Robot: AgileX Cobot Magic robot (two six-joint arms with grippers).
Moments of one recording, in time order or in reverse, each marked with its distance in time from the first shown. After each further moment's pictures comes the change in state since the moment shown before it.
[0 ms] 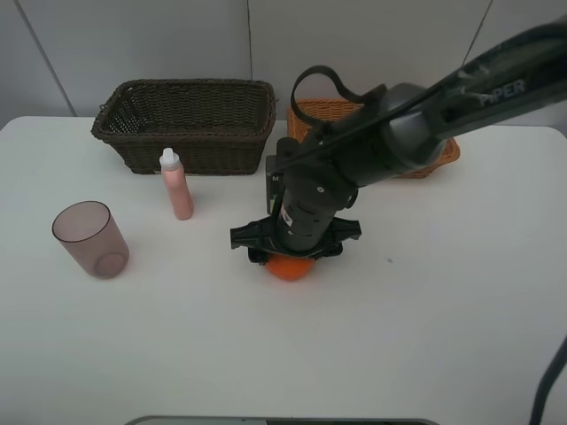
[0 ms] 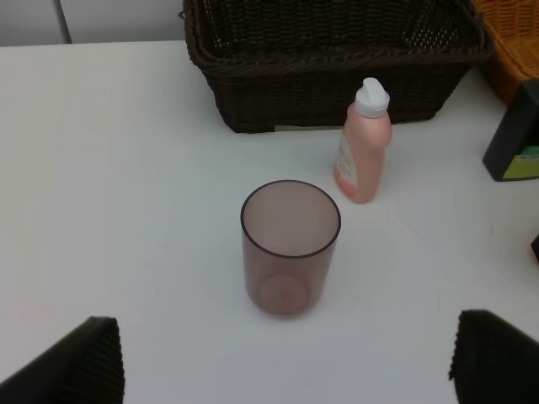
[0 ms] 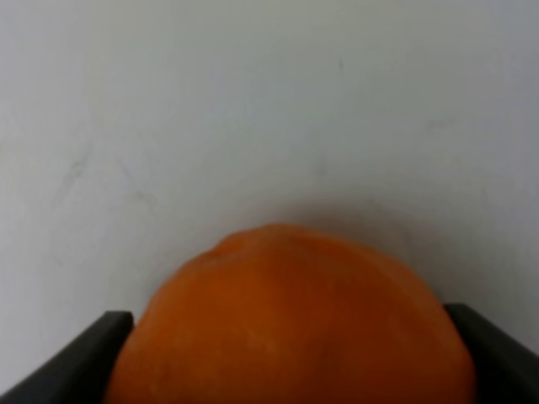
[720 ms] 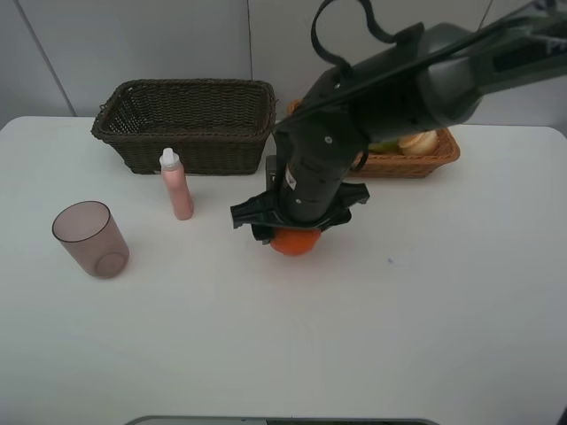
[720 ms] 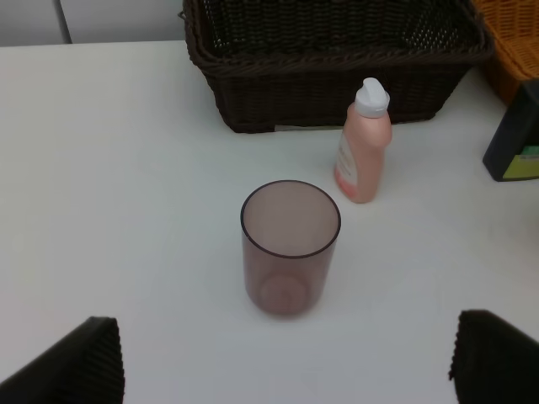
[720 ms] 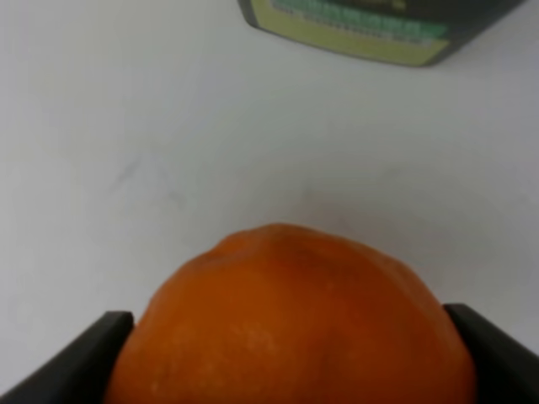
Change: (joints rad) left arm 0.000 0.000 0.000 0.000 0.000 0.000; right arm -0.016 -0.113 -0.073 0.064 0.169 -0.254
